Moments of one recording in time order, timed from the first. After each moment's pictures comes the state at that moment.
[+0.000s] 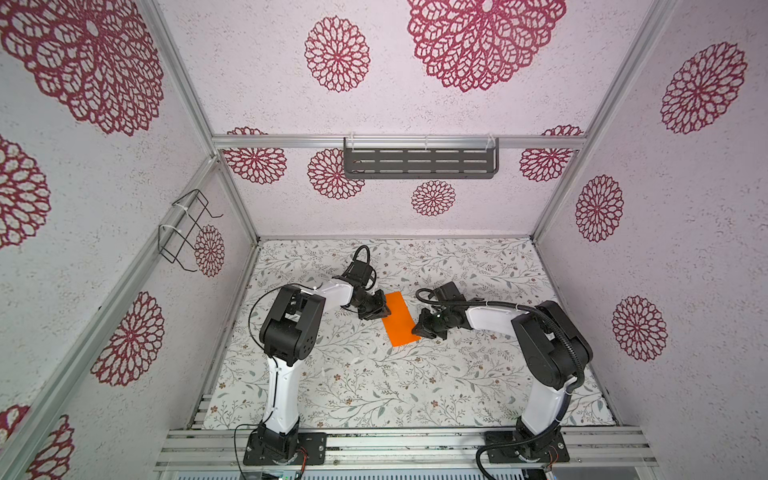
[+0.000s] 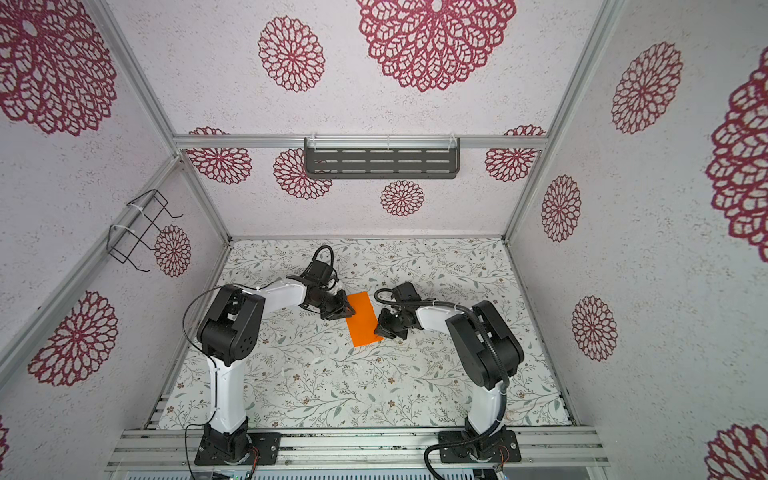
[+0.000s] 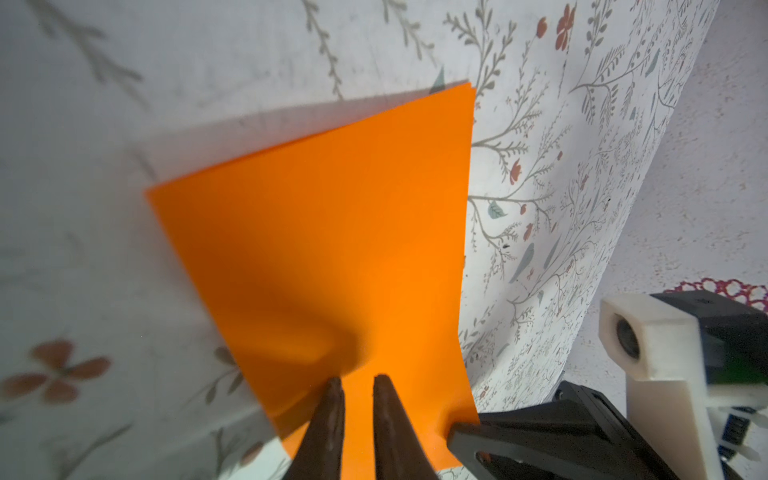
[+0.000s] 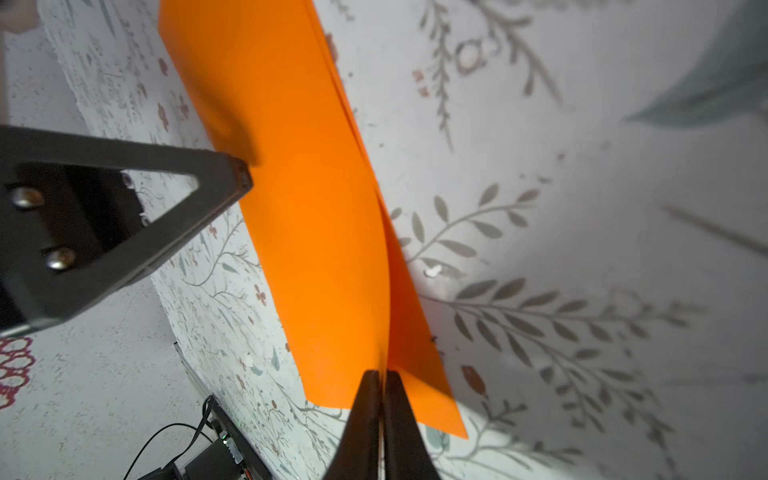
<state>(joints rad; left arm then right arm) -0.41 2.12 1.37 -0.41 0.52 -0.66 0.53 1.84 1.01 -0.21 -0.51 0.80</state>
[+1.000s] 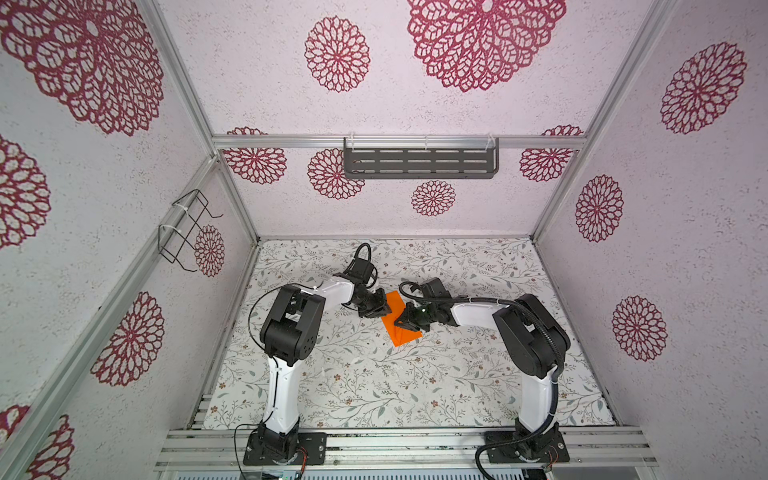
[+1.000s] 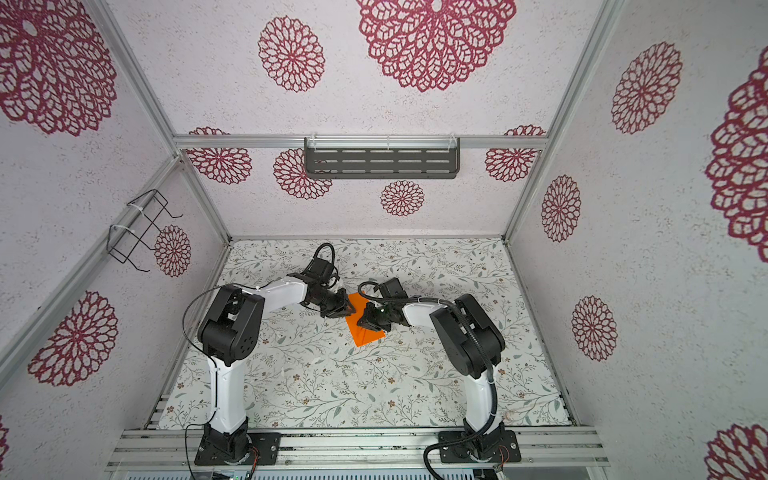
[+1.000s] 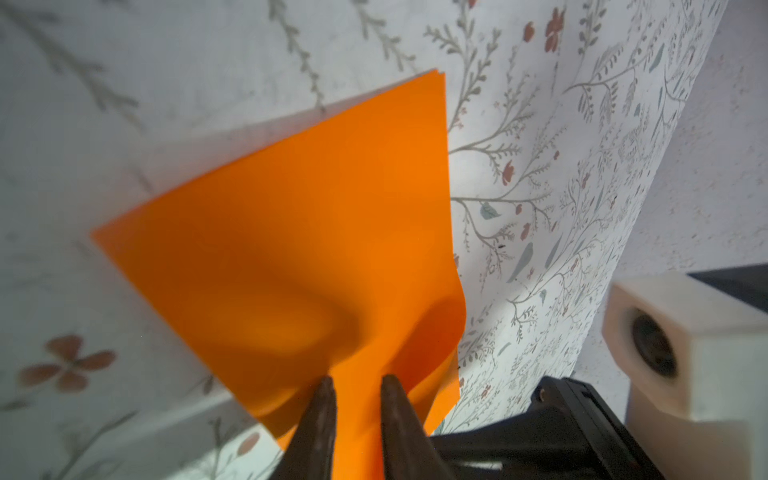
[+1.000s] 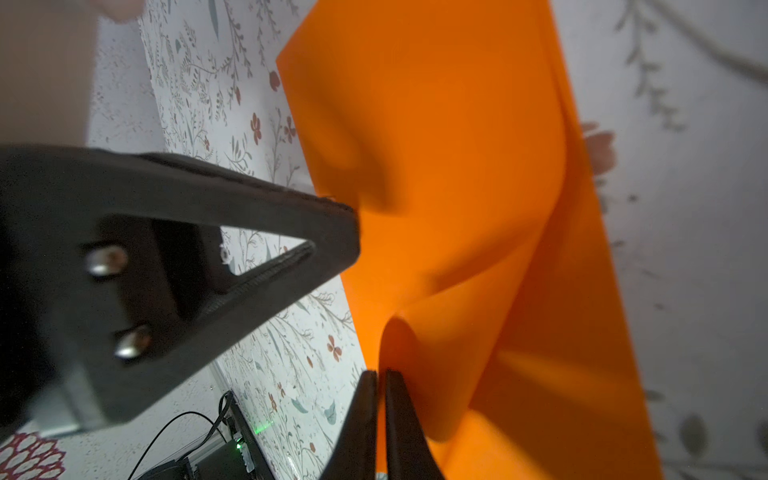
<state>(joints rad) -0.40 2.12 1.43 -0.47 0.51 -0.63 0.59 1.97 1.12 -0.06 -0.56 0.79</state>
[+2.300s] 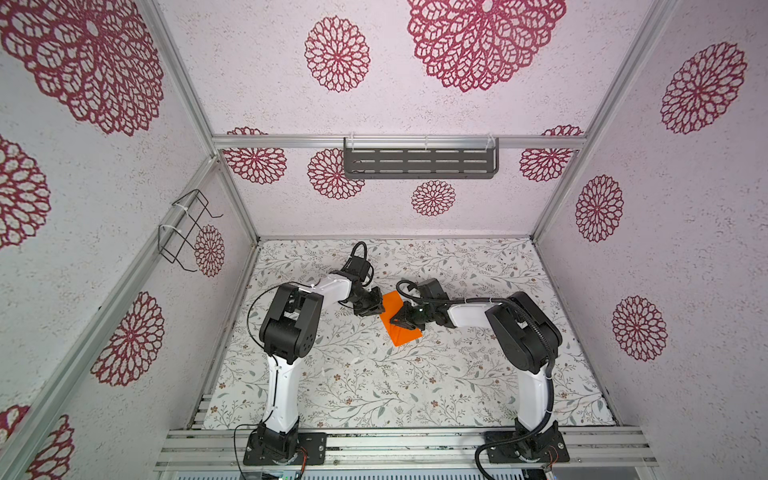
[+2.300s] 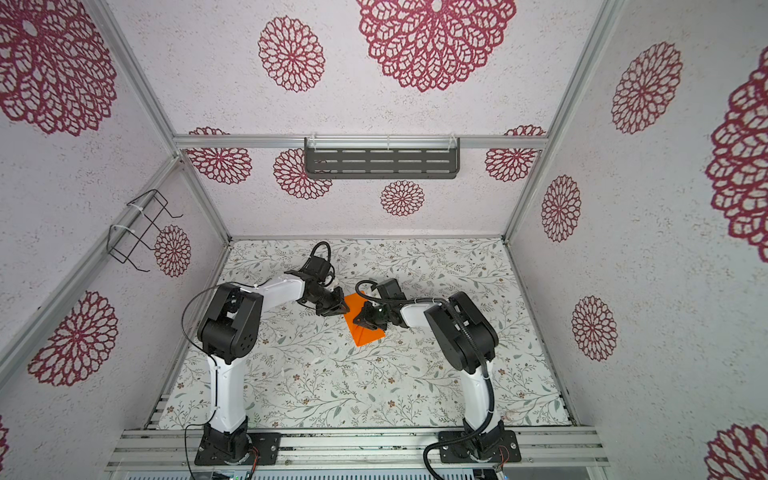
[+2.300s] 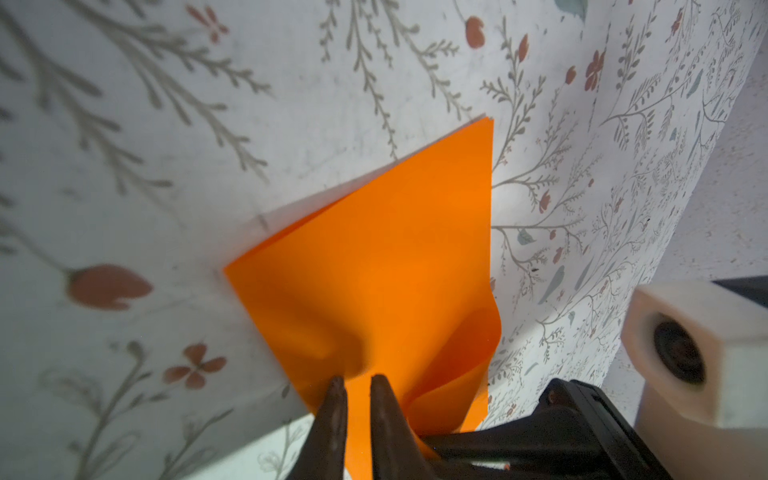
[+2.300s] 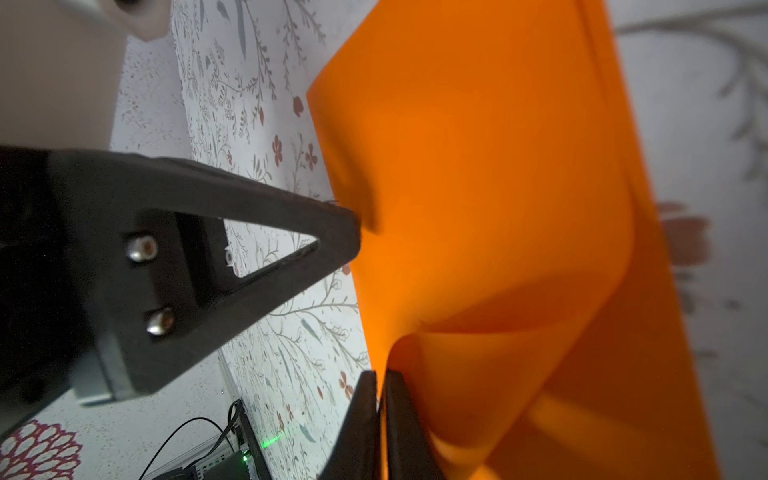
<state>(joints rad) -0.38 2.13 1.44 -0.51 0.45 -0.60 0.59 2.03 1.12 0.08 -0.59 0.83</state>
